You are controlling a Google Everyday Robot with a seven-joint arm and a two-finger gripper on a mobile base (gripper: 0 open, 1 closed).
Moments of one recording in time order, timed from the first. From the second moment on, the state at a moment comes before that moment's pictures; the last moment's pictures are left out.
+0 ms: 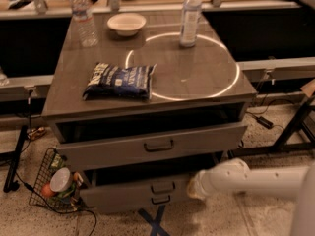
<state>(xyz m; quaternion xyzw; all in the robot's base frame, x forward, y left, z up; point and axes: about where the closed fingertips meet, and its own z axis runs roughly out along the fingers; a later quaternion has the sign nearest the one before) 0.500 -0.147 0.377 -0.71 0.68 0.04 0.21</state>
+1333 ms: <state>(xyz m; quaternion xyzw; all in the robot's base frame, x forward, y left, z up) 0.542 -0.168 0.389 -0.71 0.68 0.01 0.18</state>
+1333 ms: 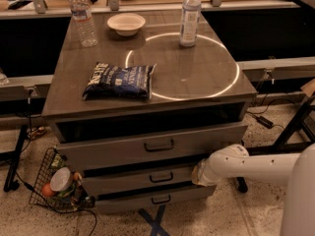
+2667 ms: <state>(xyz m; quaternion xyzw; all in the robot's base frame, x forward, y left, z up) 0.468 -0.243 0.494 -0.70 0.70 -0.01 0.11</state>
